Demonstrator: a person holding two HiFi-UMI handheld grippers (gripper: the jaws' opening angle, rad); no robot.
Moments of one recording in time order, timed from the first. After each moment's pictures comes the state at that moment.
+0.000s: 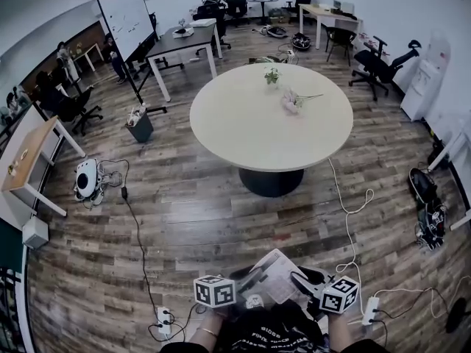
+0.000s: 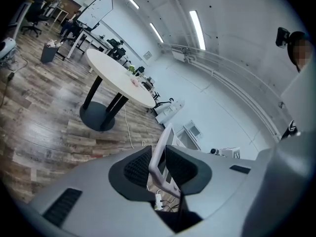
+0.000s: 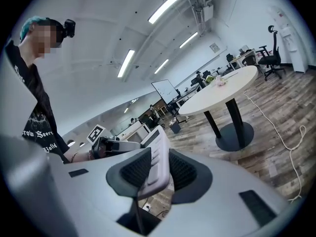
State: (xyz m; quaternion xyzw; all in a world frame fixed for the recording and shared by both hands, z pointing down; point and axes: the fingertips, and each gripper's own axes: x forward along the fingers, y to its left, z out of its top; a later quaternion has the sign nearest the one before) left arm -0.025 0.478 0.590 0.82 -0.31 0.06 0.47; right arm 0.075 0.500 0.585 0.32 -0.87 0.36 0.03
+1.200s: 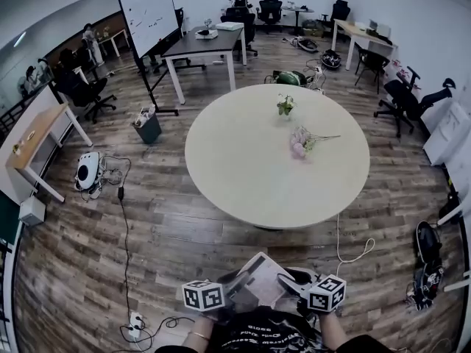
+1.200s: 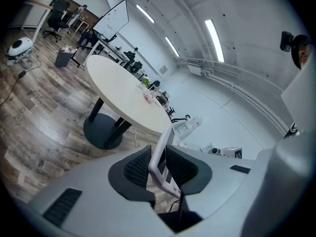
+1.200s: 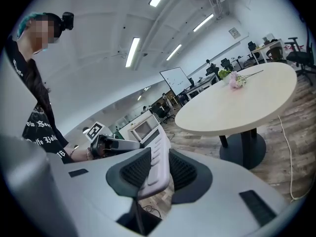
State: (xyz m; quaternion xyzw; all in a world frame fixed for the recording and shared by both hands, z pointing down) left arm 0.042 0.237 0.595 0.77 -0.42 0.01 0.48; right arm 0.144 0.232 0.588 0.21 -0.91 0.34 0.09
